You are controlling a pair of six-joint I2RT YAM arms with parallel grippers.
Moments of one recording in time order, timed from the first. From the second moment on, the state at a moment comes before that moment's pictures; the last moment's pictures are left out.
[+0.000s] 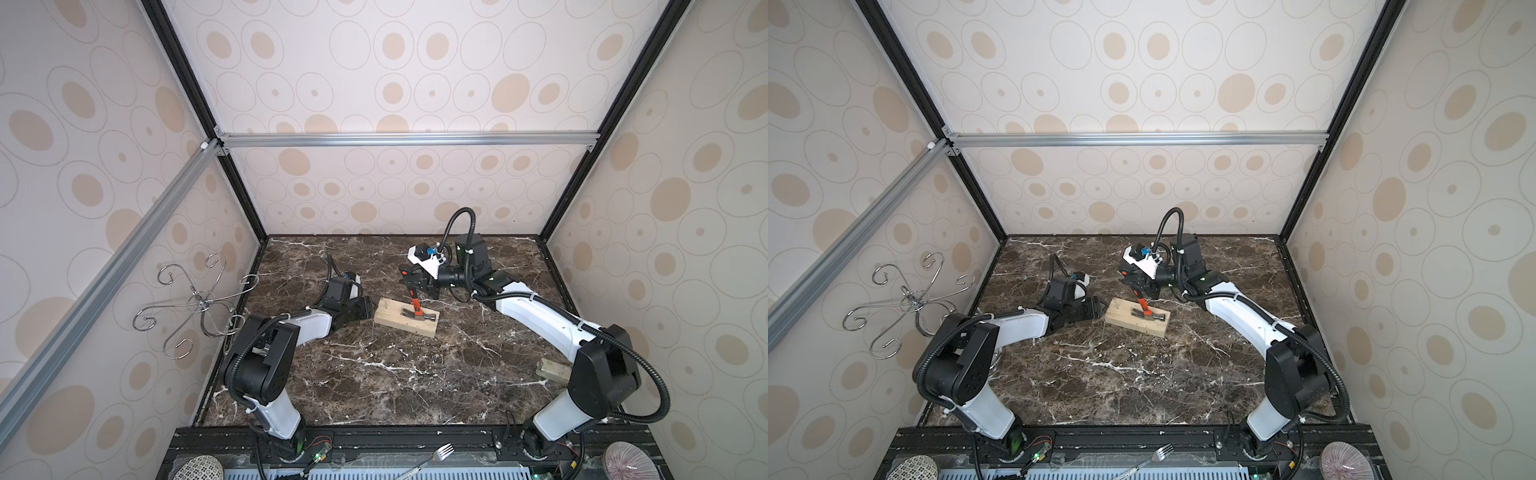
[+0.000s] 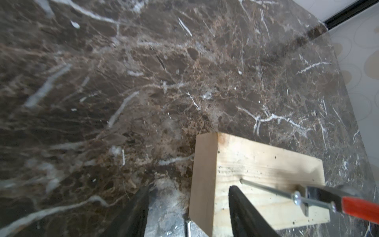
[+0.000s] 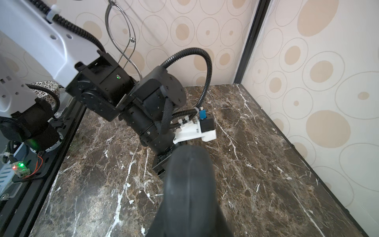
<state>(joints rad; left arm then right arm) -0.34 1.68 0.80 0.11 0.26 -0.44 0.52 1.59 1.27 -0.09 -0.76 -0.41</state>
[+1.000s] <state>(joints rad) -0.38 1.69 0.80 0.09 0.20 -0.41 0.56 1.56 1.09 0.27 -0.59 -0.26</state>
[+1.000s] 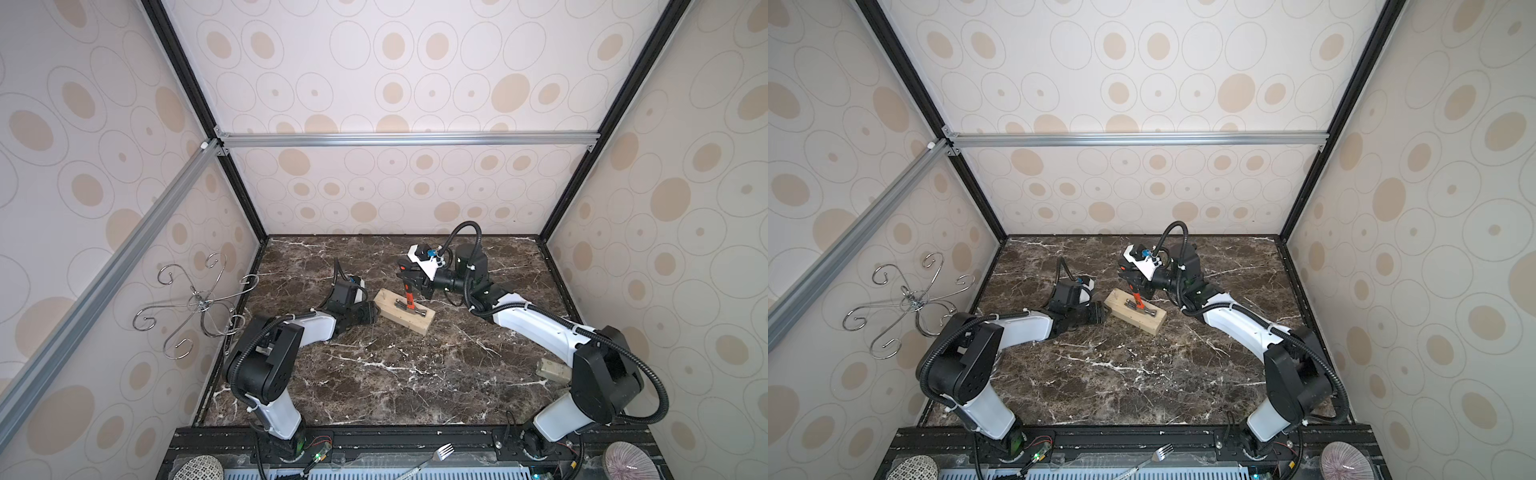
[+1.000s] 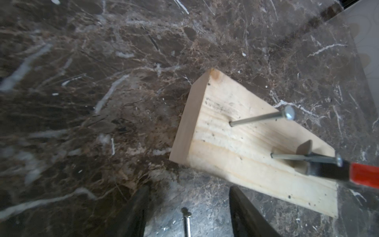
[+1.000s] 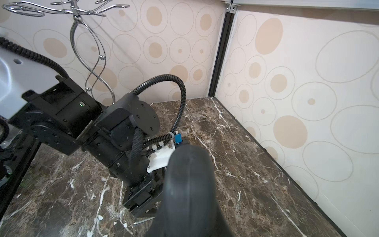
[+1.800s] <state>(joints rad) -0.38 1.83 1.06 -0.08 0.13 -0.27 0.55 1.49 0.84 0.68 -0.52 -0.10</state>
